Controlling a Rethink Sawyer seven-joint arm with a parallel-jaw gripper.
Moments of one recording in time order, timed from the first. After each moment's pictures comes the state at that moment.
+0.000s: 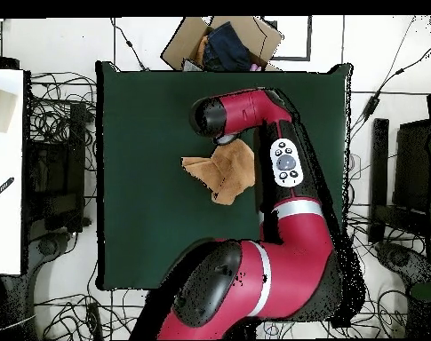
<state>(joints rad) -0.35 -0.24 0.42 0.98 -0.72 0.91 1.48</state>
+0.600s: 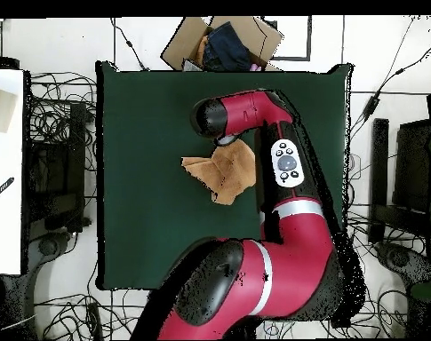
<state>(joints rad) -0.35 -0.24 0.42 0.98 -0.71 0.91 1.48</state>
